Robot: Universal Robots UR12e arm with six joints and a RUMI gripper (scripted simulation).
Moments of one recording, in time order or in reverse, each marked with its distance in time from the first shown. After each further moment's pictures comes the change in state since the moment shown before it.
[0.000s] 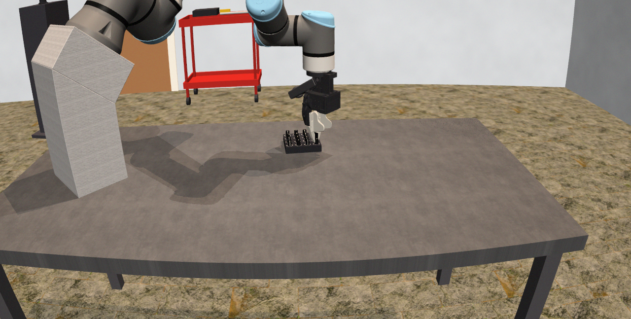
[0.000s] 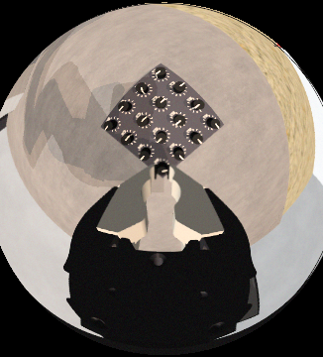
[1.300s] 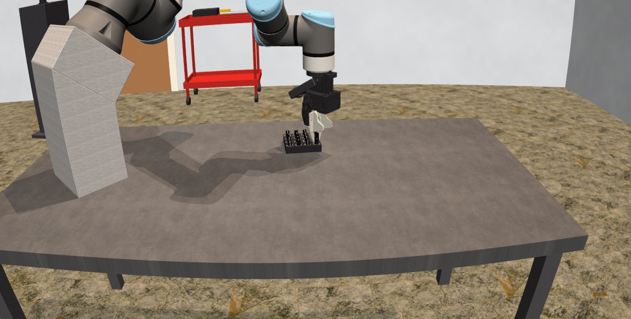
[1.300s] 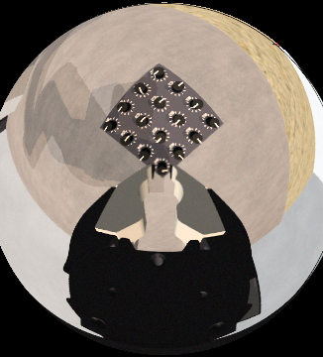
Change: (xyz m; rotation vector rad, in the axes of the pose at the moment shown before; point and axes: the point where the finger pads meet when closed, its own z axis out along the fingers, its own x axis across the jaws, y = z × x) arm 0.000 0.000 0.000 -0.001 0.000 0.013
